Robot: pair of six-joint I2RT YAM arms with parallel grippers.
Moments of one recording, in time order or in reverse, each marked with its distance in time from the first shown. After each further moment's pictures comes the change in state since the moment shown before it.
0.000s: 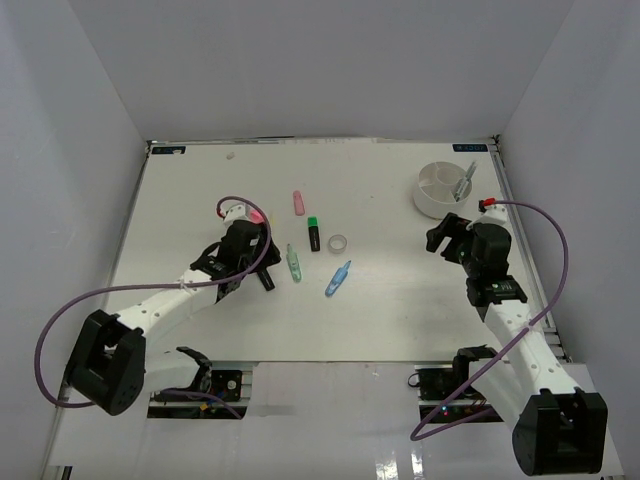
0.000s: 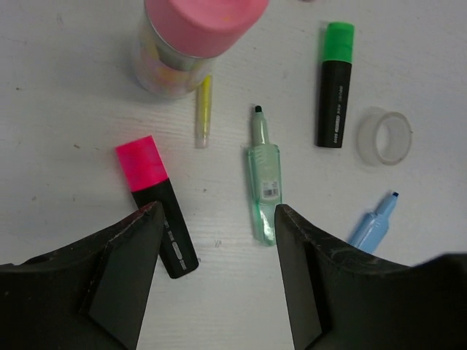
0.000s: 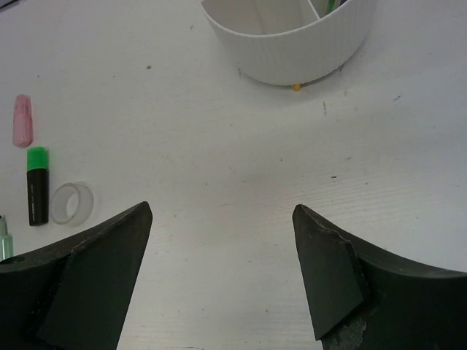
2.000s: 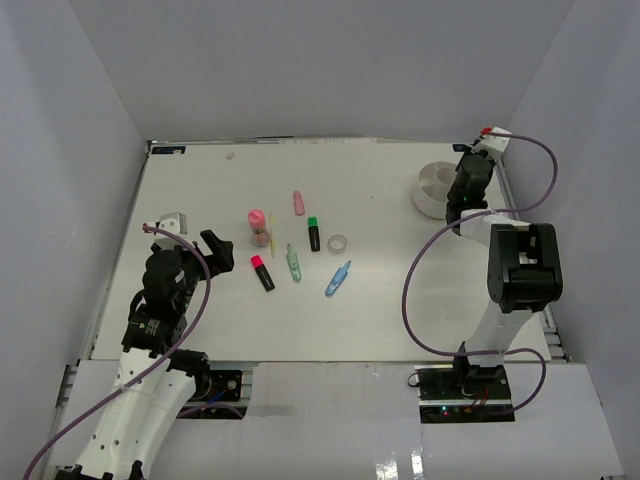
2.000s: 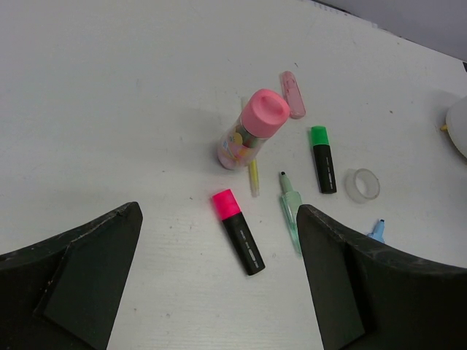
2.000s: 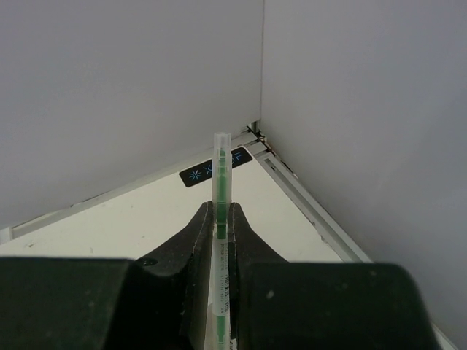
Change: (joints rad) left arm 0.308 -0.698 -0.091 -0.177 0.127 0.326; right arm -0.034 0.930 0.524 0.867 0.546 -0.336
